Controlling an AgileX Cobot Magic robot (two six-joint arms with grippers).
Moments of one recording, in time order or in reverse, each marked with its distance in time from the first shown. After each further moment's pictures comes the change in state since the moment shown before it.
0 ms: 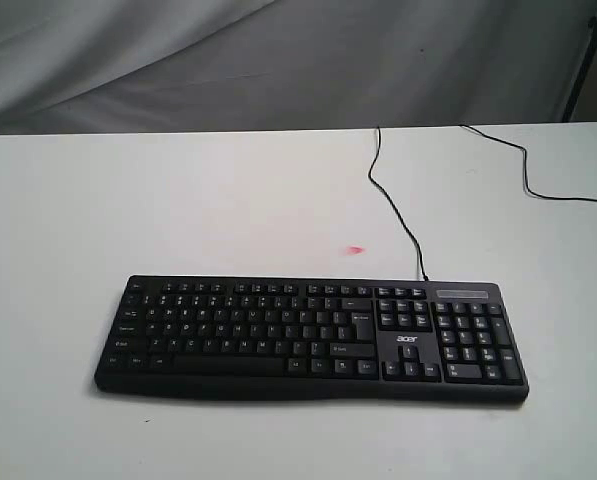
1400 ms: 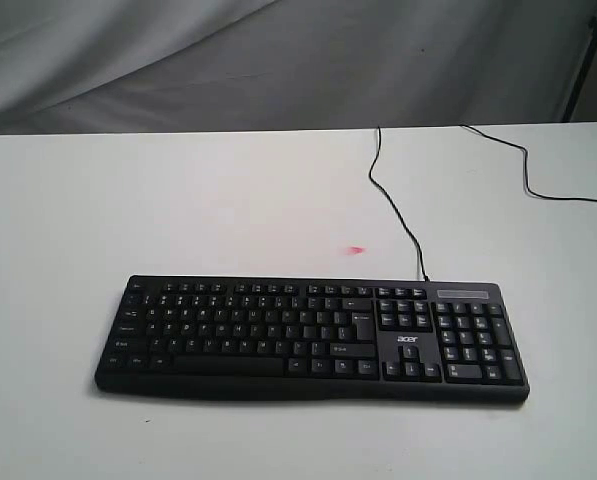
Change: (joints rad) left arm 0.000 0.000 0.000 0.000 0.000 0.000; right arm 0.000 0.160 -0.336 -0.148 -0.396 0.521
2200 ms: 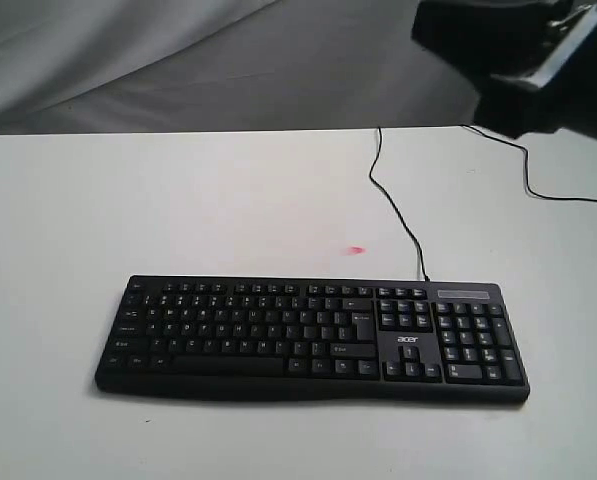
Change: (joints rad) left arm 0.000 0.000 0.000 0.000 0.000 0.000; right arm 0.000 0.953 -0.379 -0.889 -0.138 0.590
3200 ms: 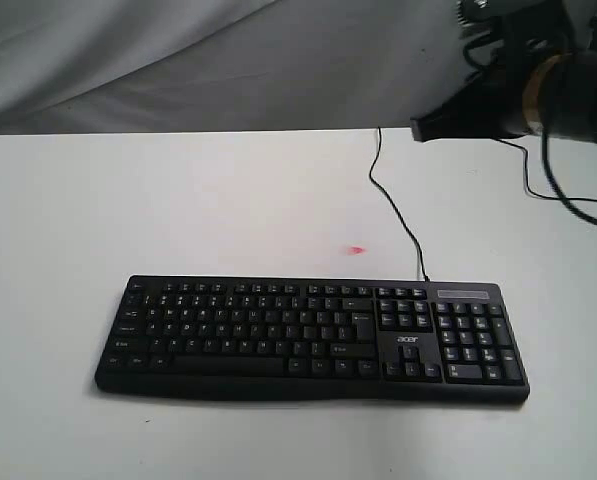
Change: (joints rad) left arm 0.000 0.000 0.000 0.000 0.000 0.000; right arm 0.079 0.456 -0.314 -0.162 0.838 -0.037
